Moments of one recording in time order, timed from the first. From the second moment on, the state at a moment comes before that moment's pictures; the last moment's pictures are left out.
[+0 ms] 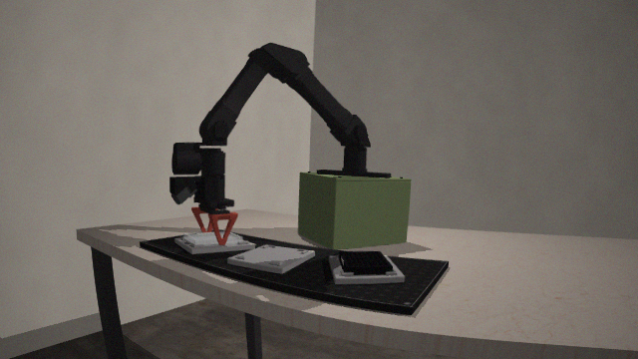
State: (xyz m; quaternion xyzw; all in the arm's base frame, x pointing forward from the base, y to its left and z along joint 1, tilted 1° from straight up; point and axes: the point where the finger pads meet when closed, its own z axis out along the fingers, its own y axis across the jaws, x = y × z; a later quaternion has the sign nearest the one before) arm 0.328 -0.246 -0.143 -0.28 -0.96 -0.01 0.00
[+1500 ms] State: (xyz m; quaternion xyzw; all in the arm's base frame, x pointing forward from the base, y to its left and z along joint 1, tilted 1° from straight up) arm 0.325 -0.244 -0.098 -0.28 -0.96 -0.01 0.01
